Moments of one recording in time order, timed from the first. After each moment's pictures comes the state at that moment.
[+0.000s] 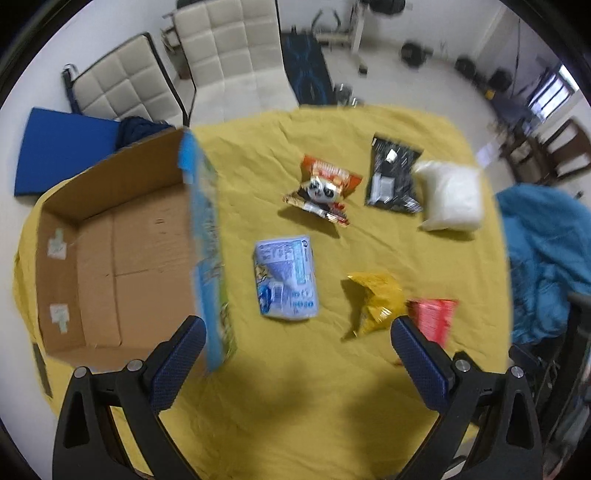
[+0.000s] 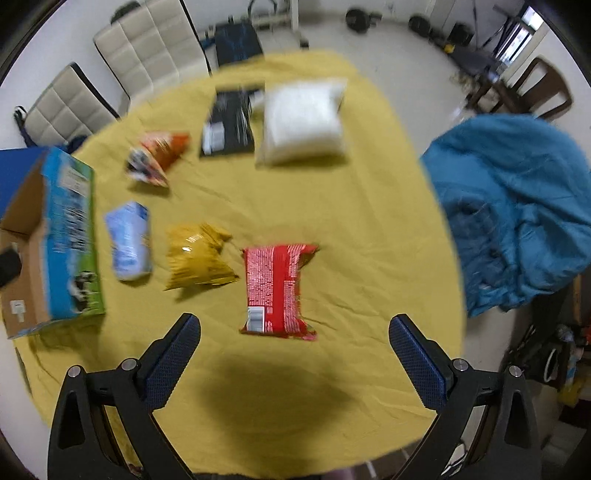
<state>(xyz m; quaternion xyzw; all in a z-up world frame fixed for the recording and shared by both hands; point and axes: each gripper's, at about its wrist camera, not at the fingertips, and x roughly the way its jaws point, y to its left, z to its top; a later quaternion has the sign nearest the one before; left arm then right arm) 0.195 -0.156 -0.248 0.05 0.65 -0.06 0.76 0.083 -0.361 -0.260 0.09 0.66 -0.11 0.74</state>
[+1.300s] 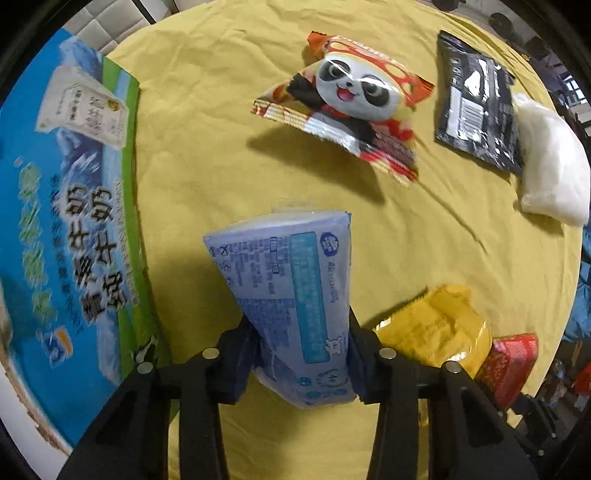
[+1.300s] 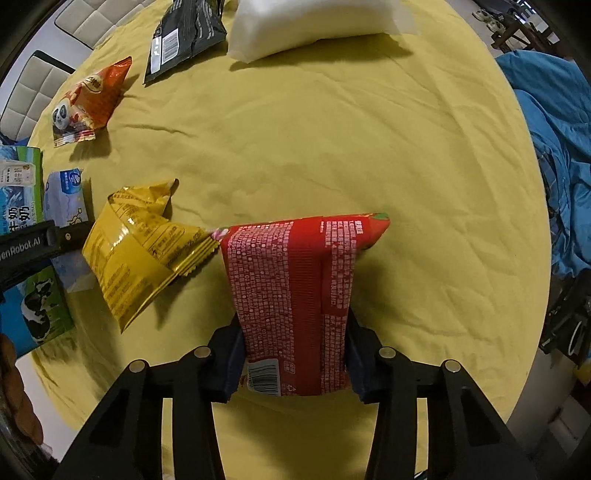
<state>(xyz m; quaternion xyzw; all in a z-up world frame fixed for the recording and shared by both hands) 0.229 -0.155 -0.412 0.05 0.74 -0.03 0.67 0.106 -0.369 -0.427 0.16 0.74 -0.08 0.65</state>
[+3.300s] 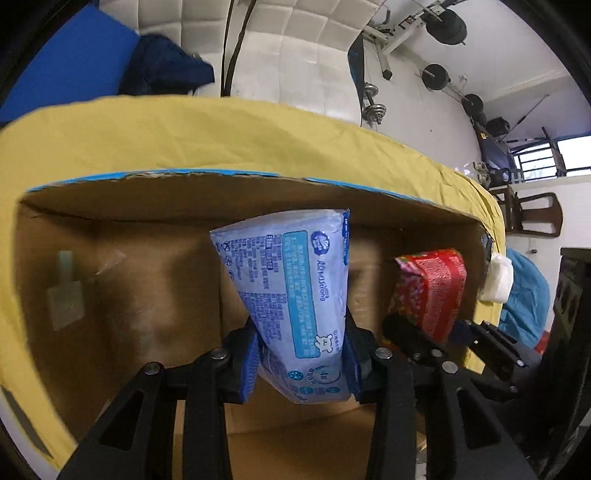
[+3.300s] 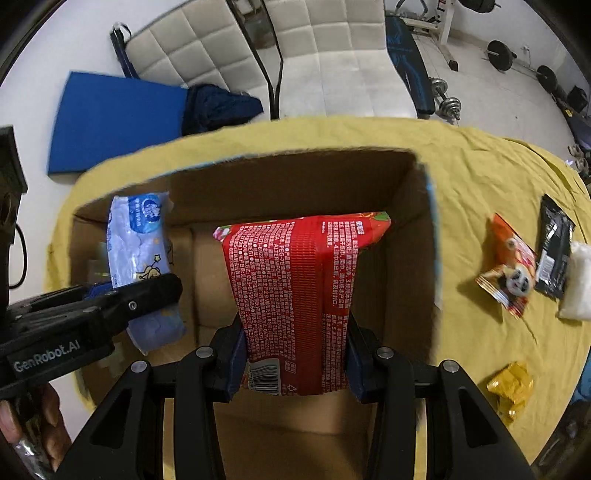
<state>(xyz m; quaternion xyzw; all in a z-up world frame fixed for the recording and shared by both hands) 0.347 0.153 -0.334 -0.14 0.70 -0.12 0.68 0.317 -0.014 -0.319 0.06 0.68 0.07 0.73</state>
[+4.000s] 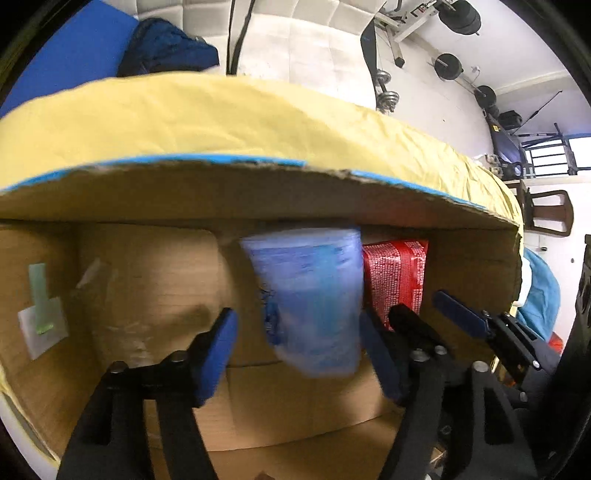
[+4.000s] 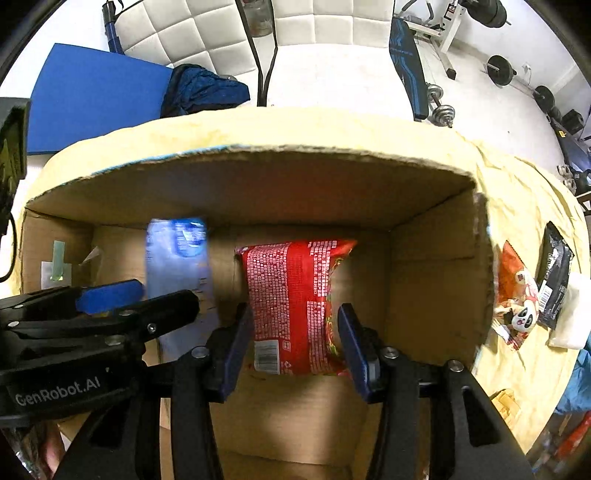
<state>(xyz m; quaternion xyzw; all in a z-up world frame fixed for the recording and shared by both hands) 0.344 0.146 -0.345 -0.12 0.72 -0.11 0.67 0.334 0.012 -0.358 0.00 0.69 0.06 0.72</state>
